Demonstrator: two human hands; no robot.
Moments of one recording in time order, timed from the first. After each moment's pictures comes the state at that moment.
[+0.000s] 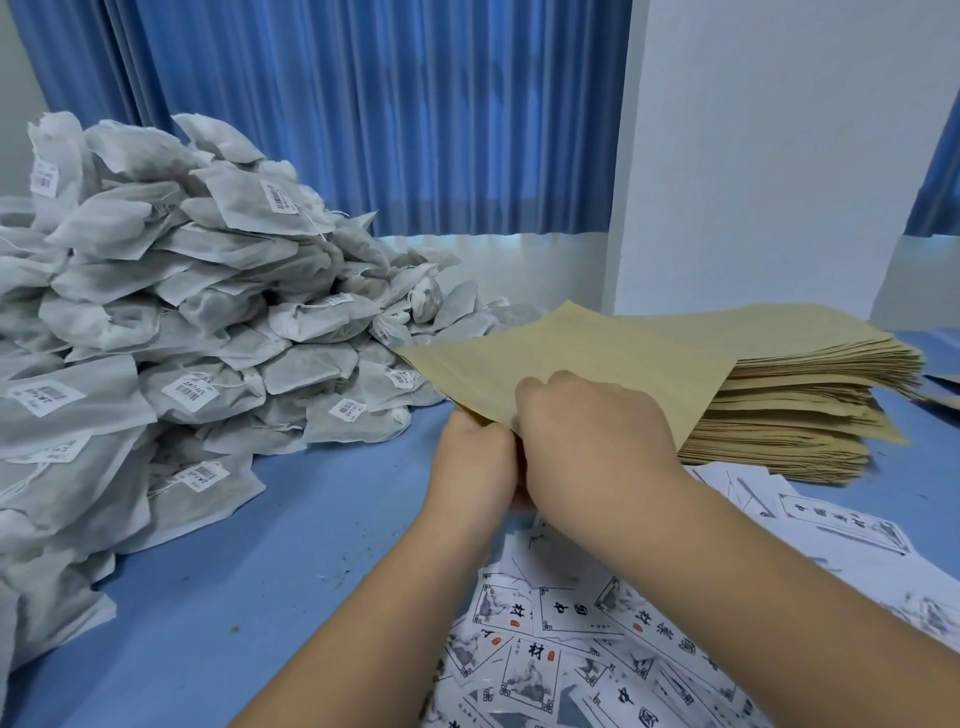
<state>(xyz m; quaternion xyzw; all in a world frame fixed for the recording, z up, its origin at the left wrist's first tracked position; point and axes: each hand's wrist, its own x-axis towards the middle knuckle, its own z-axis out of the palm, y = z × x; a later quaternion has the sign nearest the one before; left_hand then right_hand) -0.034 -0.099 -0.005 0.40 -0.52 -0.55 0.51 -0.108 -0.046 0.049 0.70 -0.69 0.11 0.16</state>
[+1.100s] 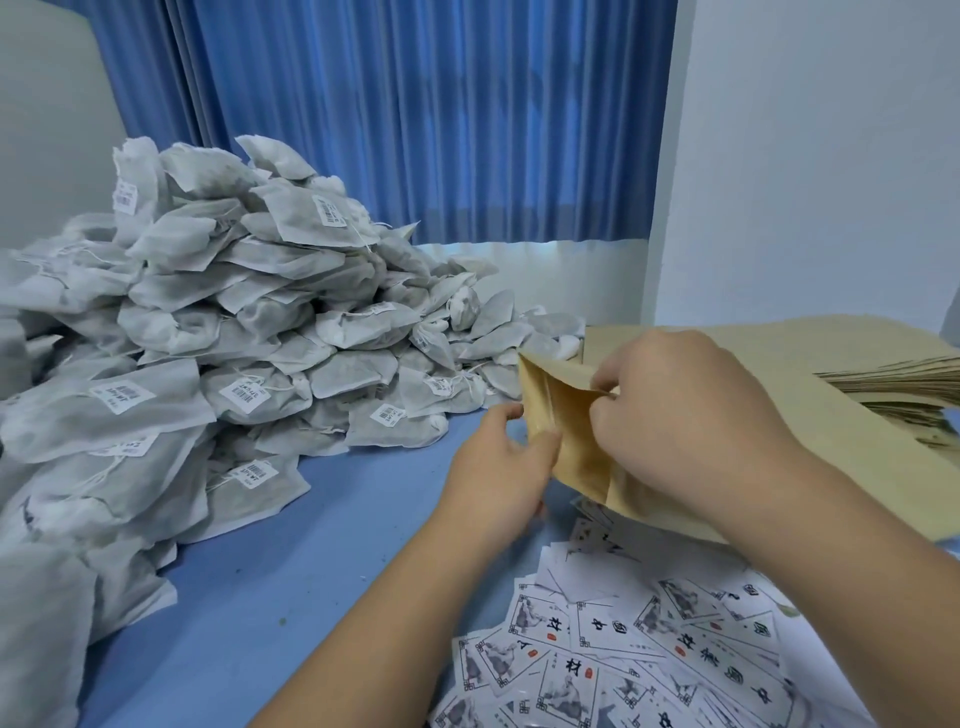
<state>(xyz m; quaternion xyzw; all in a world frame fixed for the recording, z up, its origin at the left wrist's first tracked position) -0.013 -0.112 -0.012 0.49 -0.63 -0.43 0.42 -0.131 -0.047 0.070 0.65 -0.72 0.23 0.10</state>
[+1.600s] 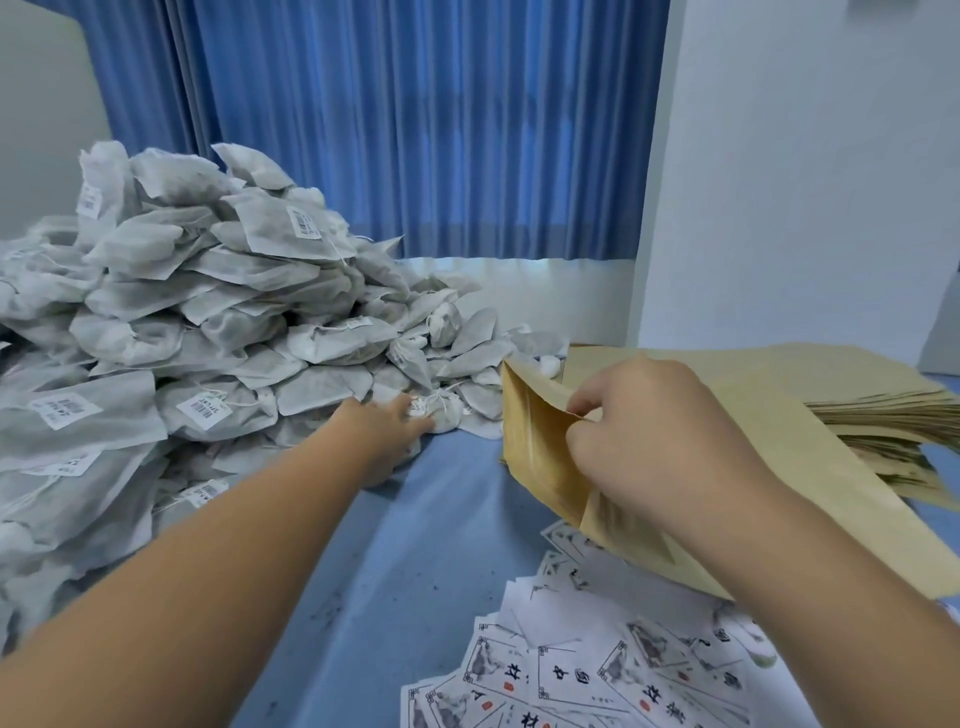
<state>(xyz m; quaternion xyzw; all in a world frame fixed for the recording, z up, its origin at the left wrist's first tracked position) 0.052 -0.242 -0.002 0.54 -0.80 0.19 -0.18 -0.142 -0.054 0.070 0.64 -0.72 0.27 0.03</state>
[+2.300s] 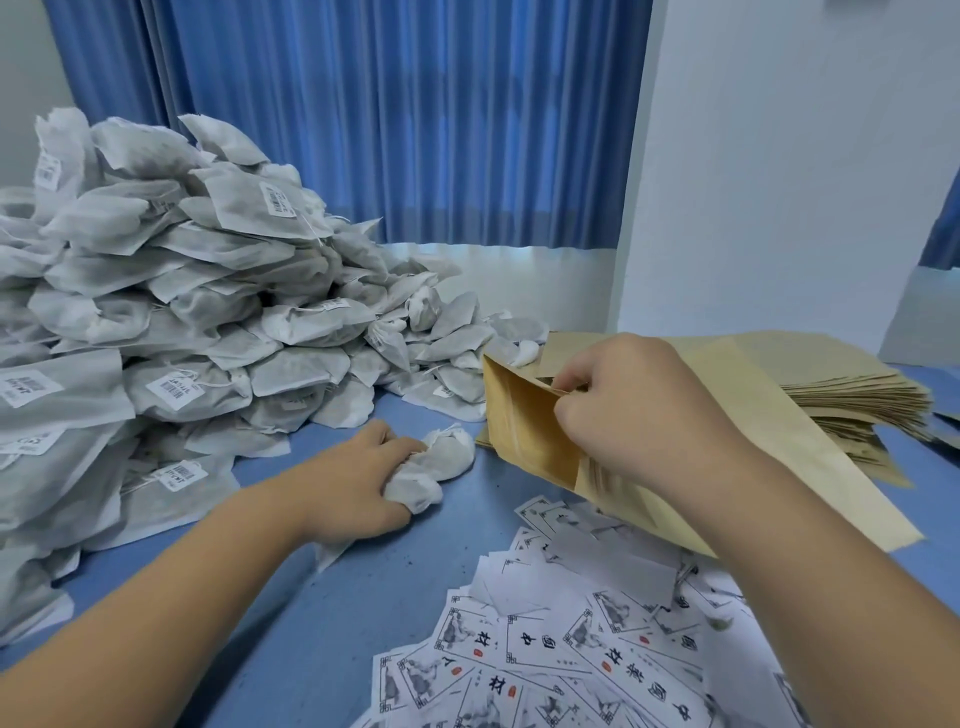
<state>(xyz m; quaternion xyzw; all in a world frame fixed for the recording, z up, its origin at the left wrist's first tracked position) 0.066 -0.175 -0.028 0.50 -0.86 -0.09 0.06 -0.157 -0.062 0.067 0.65 -0.70 0.29 0.00</state>
